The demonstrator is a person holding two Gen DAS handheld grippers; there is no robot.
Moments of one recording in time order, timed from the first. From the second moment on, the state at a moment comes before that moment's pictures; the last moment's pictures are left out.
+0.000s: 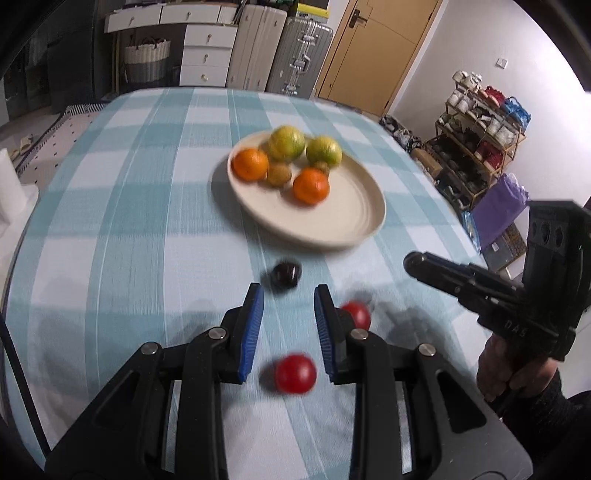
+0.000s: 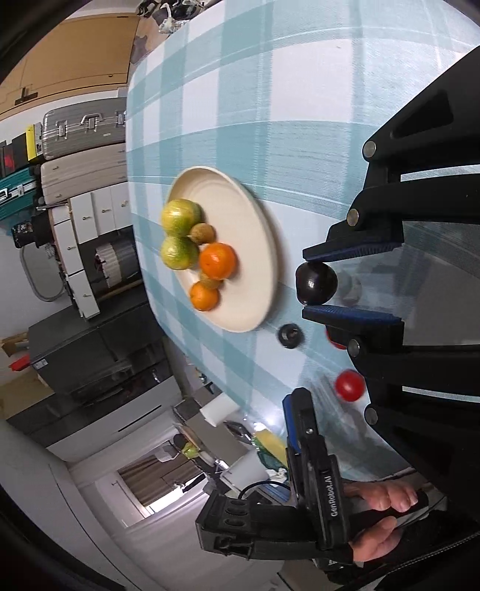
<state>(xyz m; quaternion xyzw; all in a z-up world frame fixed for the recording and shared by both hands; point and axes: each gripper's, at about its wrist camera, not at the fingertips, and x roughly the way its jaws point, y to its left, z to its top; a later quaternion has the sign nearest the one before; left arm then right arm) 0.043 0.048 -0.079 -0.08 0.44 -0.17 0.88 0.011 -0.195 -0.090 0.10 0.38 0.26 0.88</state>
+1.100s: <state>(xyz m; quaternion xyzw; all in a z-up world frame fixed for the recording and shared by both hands) 0.179 -0.036 -0.062 -0.10 0.45 -0.26 0.85 0.121 -0.225 -0.097 0.12 0.38 0.23 0.88</state>
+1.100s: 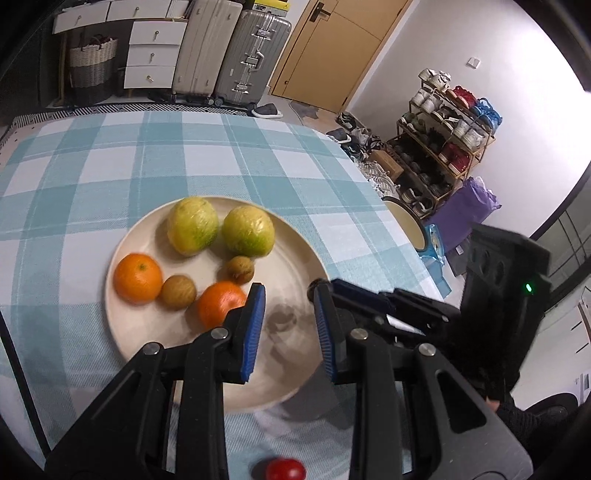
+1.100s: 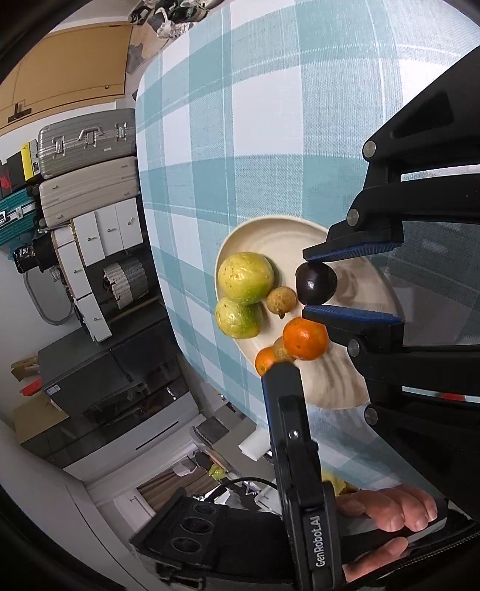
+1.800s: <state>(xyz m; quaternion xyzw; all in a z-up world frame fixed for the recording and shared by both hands) 0.024 0.027 -0.099 -0.06 0.51 -0.22 0.83 0.082 -0.213 -0.083 0.12 0.37 0.24 0.89</state>
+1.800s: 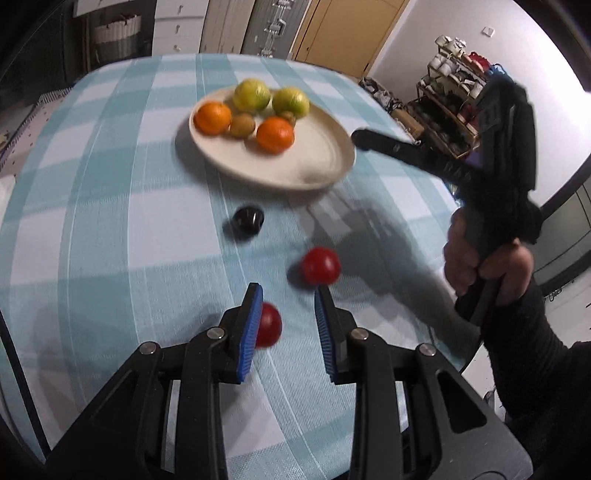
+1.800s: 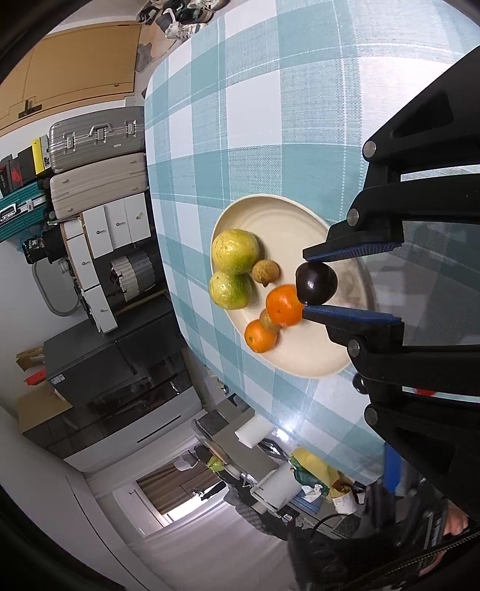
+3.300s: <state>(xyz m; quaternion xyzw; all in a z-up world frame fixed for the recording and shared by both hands) 0.097 0.000 -0.065 -0.04 0.46 -0.20 0.86 0.084 -0.213 -0.085 0.12 0.37 0.24 0.89</state>
